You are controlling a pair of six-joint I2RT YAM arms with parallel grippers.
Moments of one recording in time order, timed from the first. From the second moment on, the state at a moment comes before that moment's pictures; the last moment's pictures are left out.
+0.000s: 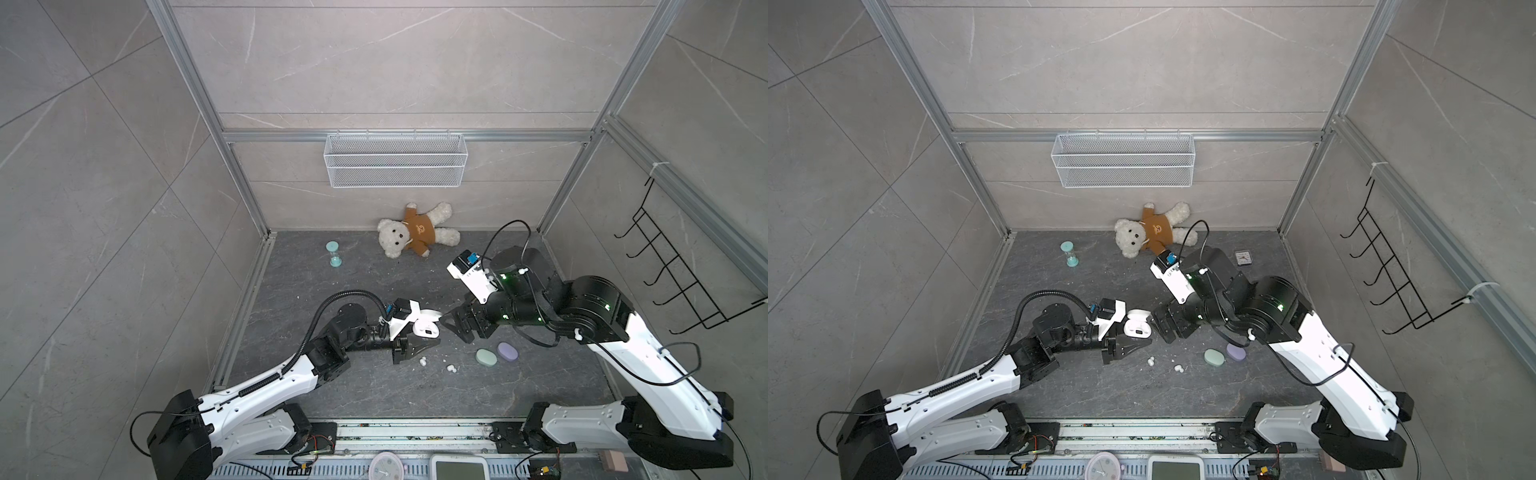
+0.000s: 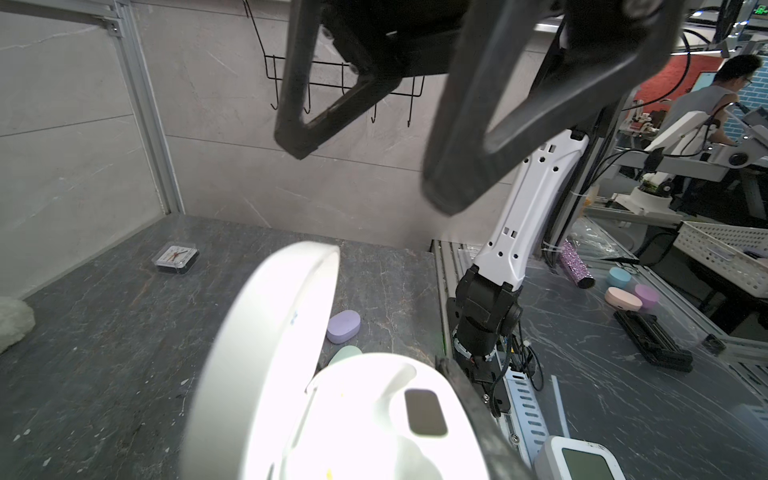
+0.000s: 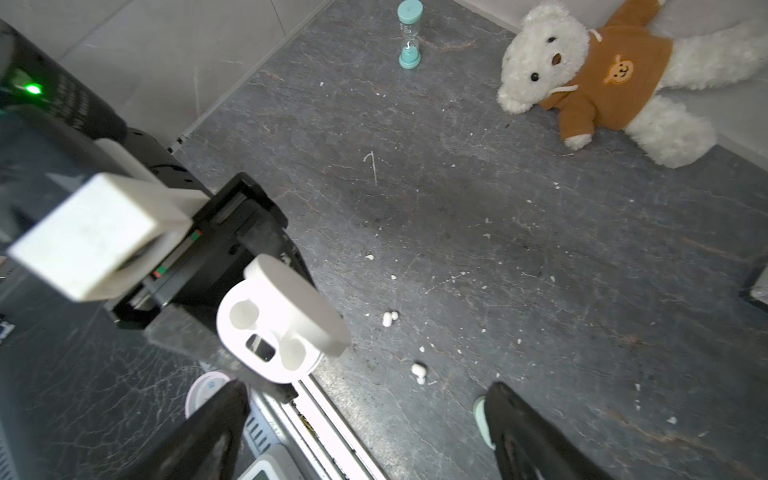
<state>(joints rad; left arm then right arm) -0.91 1.05 0.66 0.36 0.60 -0.05 0.90 1.24 1.76 -1.30 -0.04 0.18</state>
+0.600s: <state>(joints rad) -0.91 0.86 0.58 0.33 0.53 -0.08 0.68 1.08 1.12 -1.12 -0.18 0.50</state>
